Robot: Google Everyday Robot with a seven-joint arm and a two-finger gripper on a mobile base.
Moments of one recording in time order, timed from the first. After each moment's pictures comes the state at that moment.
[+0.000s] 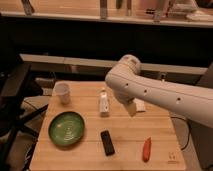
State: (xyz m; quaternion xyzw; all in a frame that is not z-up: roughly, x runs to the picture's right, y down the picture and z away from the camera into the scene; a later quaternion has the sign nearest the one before) arm 0.088 0.066 0.687 -0.23 -0.01 -0.28 0.93
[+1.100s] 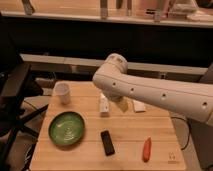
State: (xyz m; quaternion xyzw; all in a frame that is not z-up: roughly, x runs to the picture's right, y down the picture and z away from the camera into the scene) arm 0.053 0.056 0.697 -0.21 -0.03 -0.37 0.91
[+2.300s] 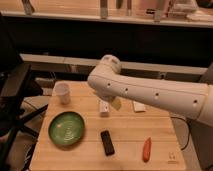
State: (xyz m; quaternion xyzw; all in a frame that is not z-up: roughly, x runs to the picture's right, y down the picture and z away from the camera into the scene) arm 0.013 0.055 0.708 -0.18 -0.09 -0.43 0.88
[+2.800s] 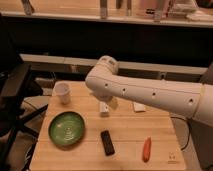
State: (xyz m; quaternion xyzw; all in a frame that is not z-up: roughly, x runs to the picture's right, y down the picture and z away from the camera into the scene) arm -0.008 0.057 0.714 -0.17 -0.11 -0.45 0.87
